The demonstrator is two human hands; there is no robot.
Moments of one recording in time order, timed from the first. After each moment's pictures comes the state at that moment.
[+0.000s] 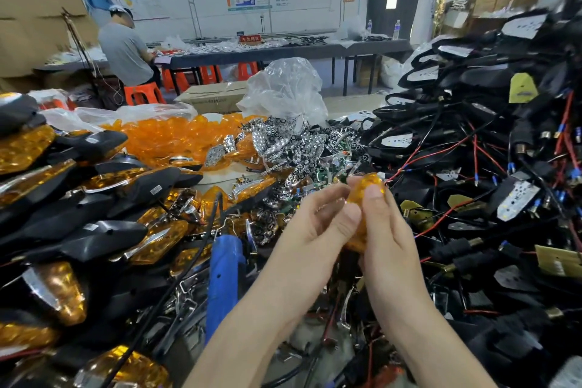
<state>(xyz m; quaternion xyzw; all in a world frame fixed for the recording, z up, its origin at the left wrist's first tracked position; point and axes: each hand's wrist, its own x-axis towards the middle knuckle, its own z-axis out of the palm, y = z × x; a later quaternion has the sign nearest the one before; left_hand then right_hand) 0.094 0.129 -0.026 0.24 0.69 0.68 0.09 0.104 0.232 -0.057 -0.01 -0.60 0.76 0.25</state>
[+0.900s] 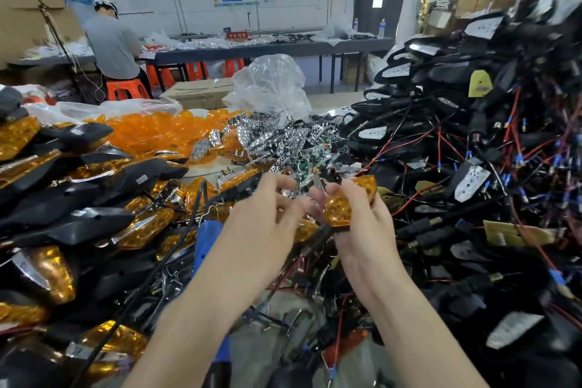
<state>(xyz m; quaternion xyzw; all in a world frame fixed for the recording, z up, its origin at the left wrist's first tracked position) 0.106 0.107 -0.001 0.18 0.88 0.43 -0.05 0.104 0.243 -0.056 -0.08 -0.47 0.86 0.20</state>
